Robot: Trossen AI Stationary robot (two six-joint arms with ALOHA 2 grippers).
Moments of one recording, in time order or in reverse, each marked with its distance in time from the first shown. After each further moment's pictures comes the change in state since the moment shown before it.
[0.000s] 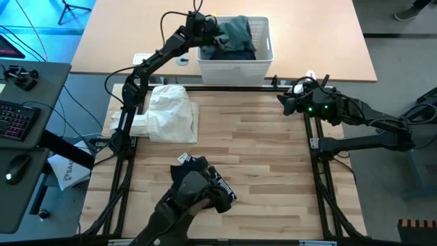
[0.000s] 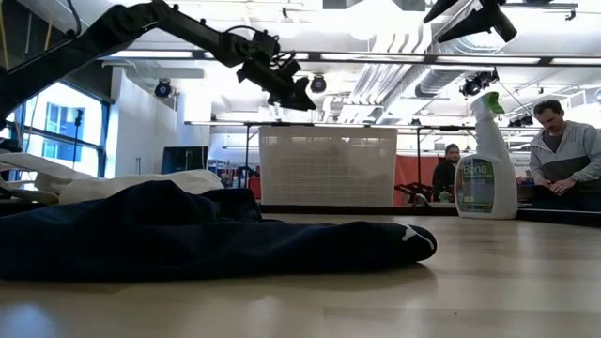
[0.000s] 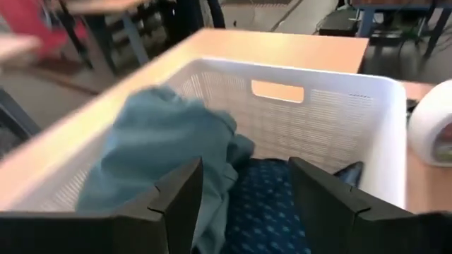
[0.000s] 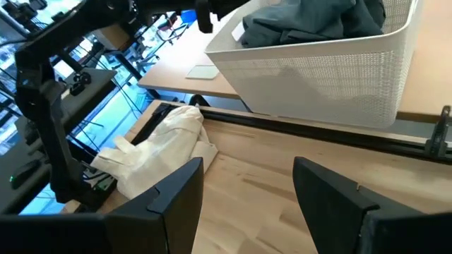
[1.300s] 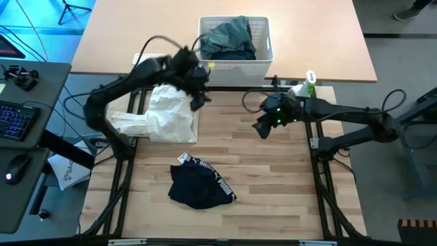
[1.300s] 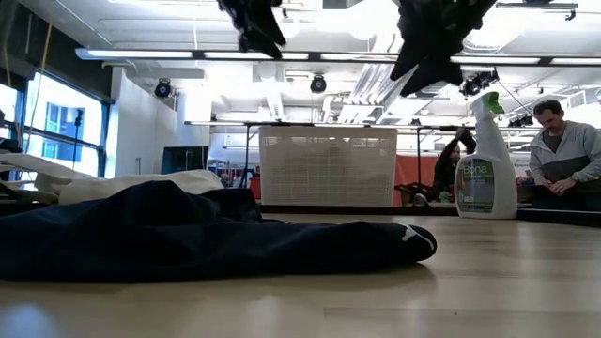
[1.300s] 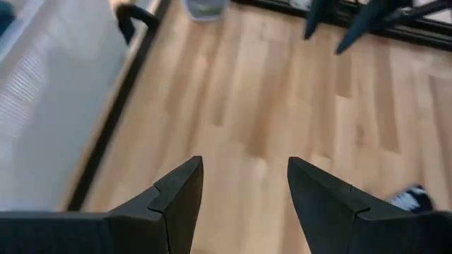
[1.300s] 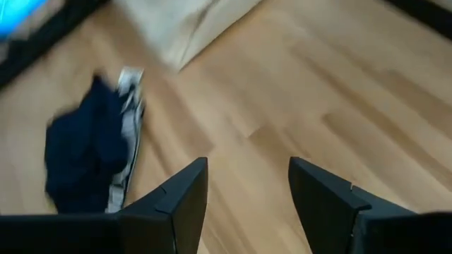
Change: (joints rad) left arm -0.368 -0.582 -0.400 -0.673 -0.003 -0.132; right arm -0.043 0.353 -0.001 -0.026 -0.468 -0.243
